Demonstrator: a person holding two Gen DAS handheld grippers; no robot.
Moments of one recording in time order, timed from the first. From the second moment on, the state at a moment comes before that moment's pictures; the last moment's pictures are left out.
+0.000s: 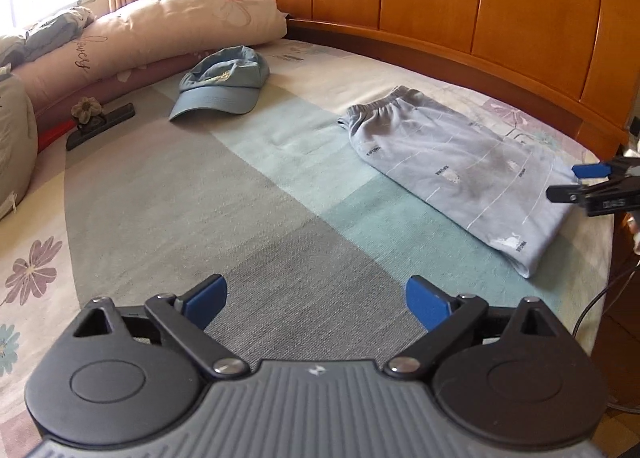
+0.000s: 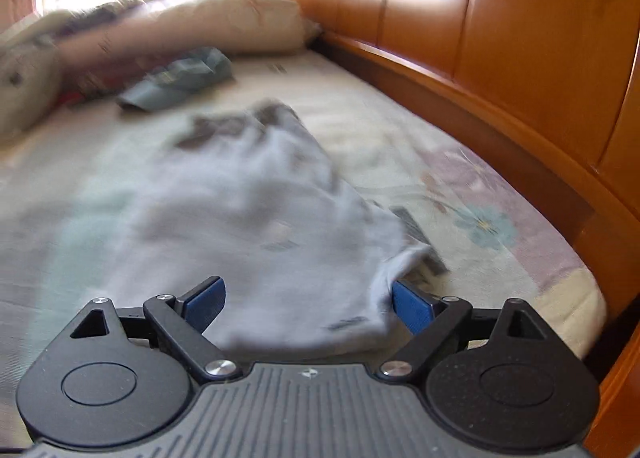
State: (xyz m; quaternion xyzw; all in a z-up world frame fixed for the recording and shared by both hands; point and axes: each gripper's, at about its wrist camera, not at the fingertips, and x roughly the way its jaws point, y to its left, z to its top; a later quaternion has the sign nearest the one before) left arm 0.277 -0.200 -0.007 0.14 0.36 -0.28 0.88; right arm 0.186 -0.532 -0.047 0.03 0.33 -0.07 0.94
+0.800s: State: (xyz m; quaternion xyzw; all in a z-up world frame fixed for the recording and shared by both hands) left arm 0.264 -0.190 -0.007 0.13 0.35 -0.32 0.87; right arm 0.169 -0.469 -0.054 0.01 0.33 -0.06 0.94
